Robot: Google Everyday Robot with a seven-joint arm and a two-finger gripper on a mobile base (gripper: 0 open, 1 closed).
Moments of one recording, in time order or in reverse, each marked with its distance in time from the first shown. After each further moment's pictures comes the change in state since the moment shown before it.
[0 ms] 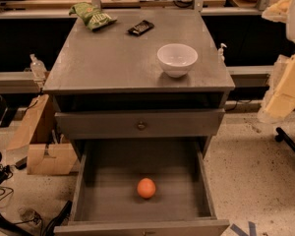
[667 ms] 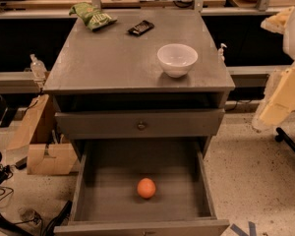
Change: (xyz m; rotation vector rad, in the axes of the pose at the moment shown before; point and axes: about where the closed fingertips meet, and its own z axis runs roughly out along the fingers) arm 0.006 0.003 0.016 0.012 -0.038 0.025
